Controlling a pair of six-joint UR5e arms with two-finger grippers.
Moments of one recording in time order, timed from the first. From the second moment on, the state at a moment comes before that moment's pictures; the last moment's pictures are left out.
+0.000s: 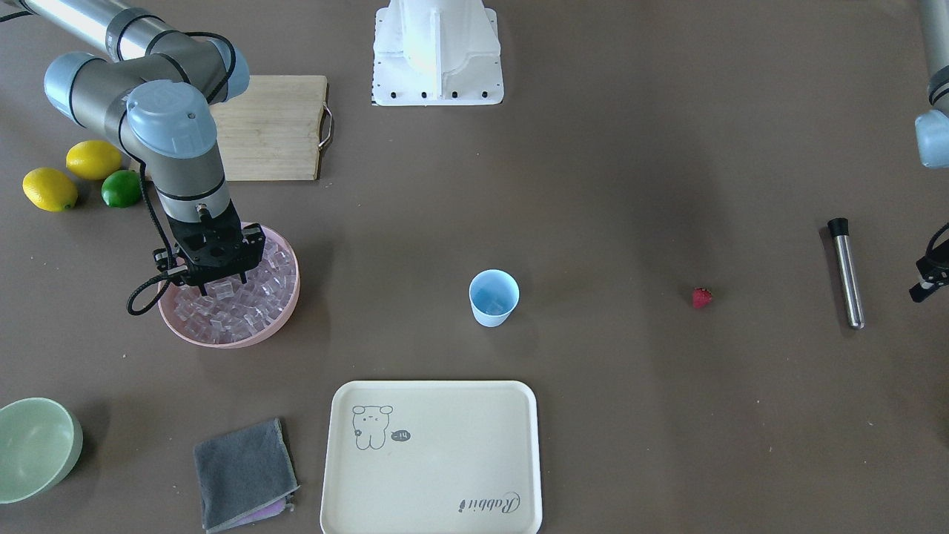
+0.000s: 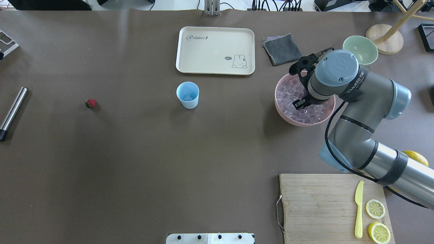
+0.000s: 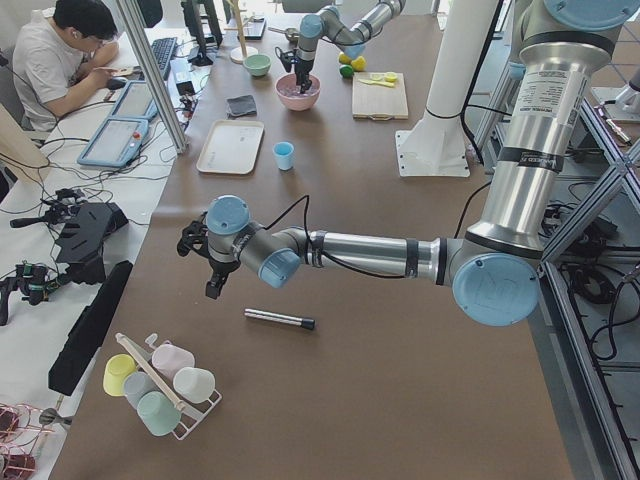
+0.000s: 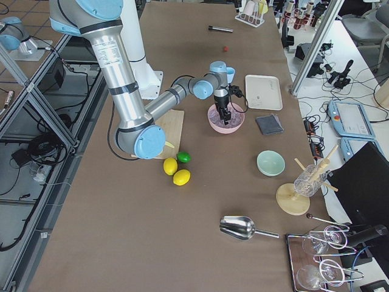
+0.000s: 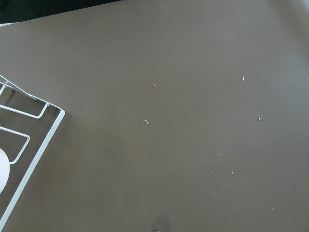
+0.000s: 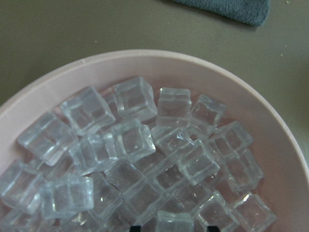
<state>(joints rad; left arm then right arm) -1.37 -1.78 -1.40 -2.14 -2.31 -0.30 0.72 -1.18 1.73 -1.54 1.78 0.53</state>
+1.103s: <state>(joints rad) -1.37 -1.78 -1.40 -2.14 -2.31 -0.30 0.78 -1.04 1.75 -1.57 1.89 0.63</state>
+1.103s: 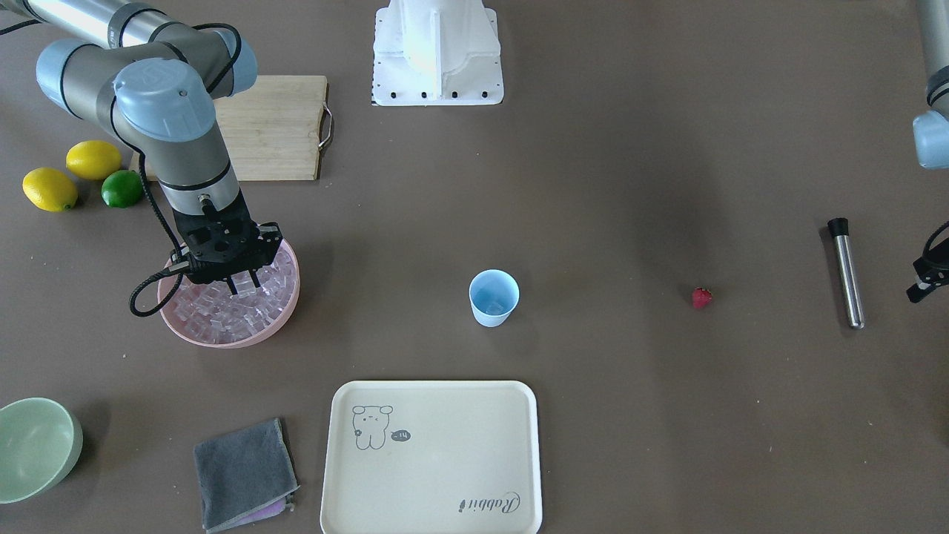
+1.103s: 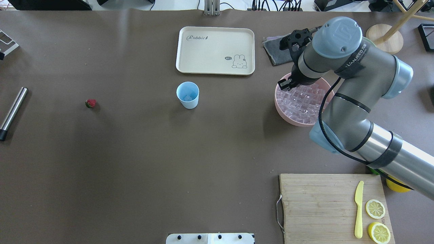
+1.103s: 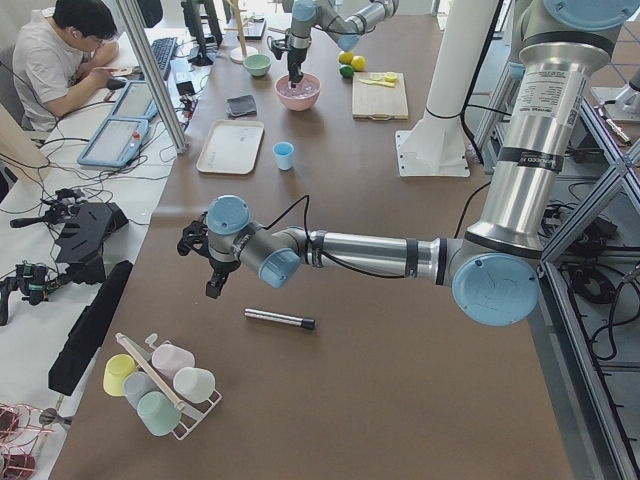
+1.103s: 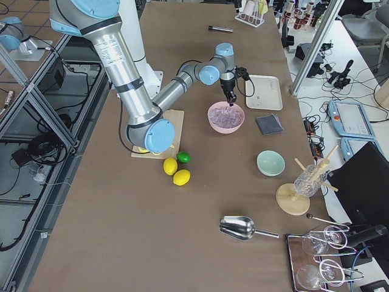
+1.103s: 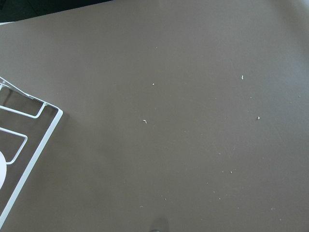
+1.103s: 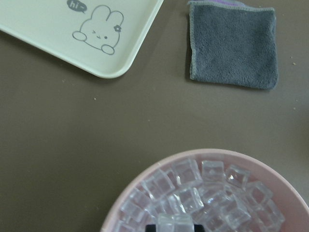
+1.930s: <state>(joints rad) -1.37 -1.77 -1.40 -2.15 -2.31 -0.30 0.59 -0.61 1.42 -1.59 1.73 1.04</state>
